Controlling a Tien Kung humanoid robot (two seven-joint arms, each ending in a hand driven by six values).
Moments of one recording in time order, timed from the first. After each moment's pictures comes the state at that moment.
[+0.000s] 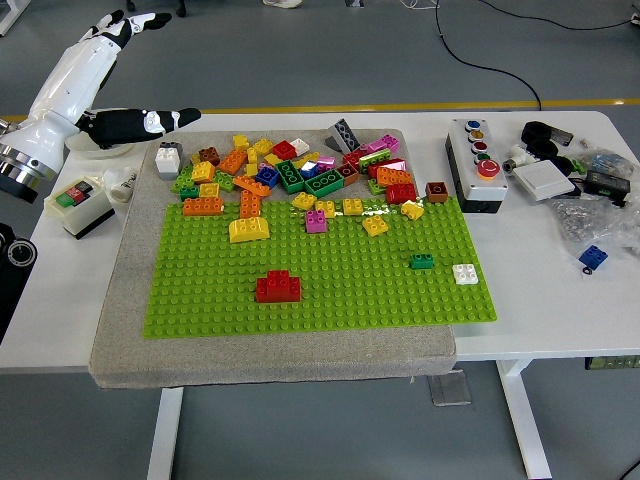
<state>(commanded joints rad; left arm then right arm) -0.46 0.30 -1.47 -1.44 1.98 -0.01 -0.23 0.20 -0.12 1.64 0.18 -2.24 0.12 -0.17</state>
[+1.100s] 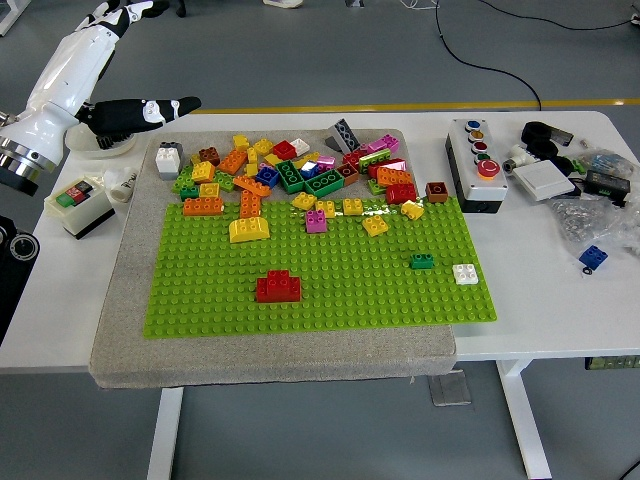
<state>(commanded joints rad) -0.49 0.30 -1.46 -1.43 2.01 0.00 -0.23 0.20 -0.11 1.64 0.18 -2.21 0.11 -0.17</state>
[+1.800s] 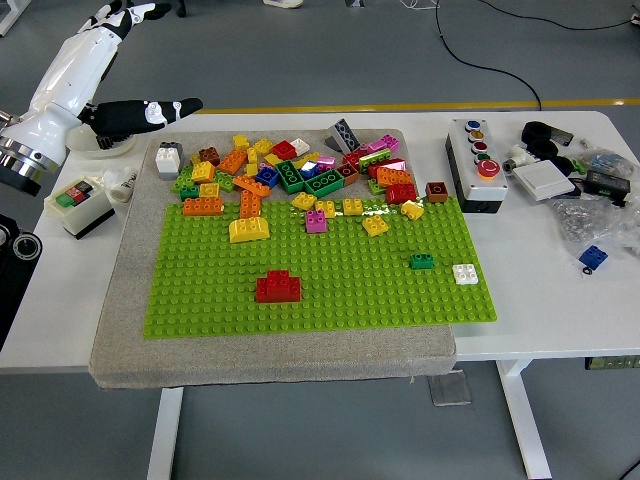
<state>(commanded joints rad) -0.49 0.29 -1.46 -1.42 2.01 0.00 -0.23 0.19 -0.11 1.65 0.18 -2.21 0.11 -0.17</state>
